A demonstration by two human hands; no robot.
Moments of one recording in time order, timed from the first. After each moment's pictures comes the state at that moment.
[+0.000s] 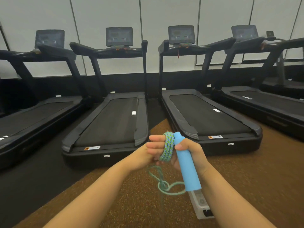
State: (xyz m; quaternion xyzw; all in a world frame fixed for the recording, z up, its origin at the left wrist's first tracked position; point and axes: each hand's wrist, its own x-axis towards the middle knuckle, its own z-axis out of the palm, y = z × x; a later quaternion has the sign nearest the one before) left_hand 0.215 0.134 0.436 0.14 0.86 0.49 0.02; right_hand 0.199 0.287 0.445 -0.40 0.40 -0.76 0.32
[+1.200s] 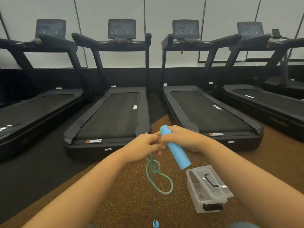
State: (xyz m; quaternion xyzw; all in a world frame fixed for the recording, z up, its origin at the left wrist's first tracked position) left_hand 0.219 0.102 0.444 0.16 0.90 0.39 -0.02; right_hand 0.171 0.263 0.473 -0.32 0.81 -0.45 0.21
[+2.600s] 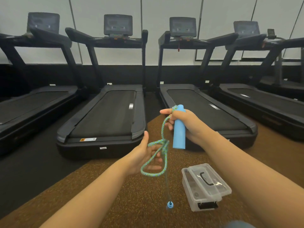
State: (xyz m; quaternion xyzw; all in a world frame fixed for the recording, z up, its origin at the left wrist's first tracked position) left_hand 0.189 0.112 0.390 0.00 0.64 0.74 0.21; right_hand 0.146 0.279 0.485 -0.25 0.63 -0.72 0.14
